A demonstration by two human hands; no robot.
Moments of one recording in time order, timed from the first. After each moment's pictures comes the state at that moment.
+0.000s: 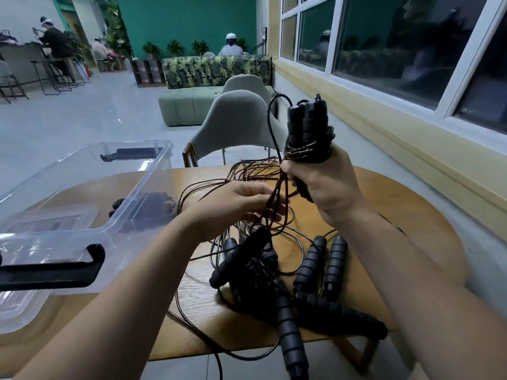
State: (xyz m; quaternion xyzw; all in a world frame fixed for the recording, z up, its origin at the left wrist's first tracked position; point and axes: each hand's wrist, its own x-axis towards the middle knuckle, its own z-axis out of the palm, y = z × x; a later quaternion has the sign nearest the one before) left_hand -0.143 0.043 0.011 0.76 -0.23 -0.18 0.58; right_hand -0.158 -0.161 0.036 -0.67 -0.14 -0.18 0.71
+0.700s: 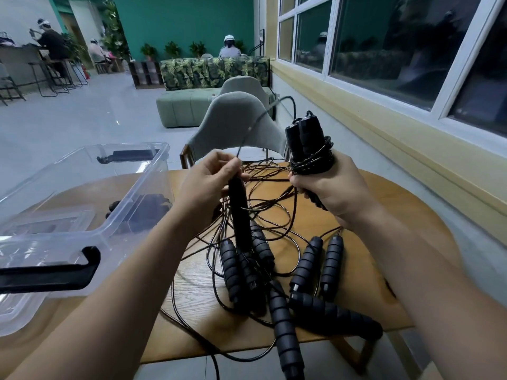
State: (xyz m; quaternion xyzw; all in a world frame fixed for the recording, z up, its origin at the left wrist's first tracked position) left_hand -0.128 0.055 0.016 0.69 -0.16 0.05 0.71; right_hand -0.164 -0.190 0.034 -0.75 -0.10 -0.14 0.64
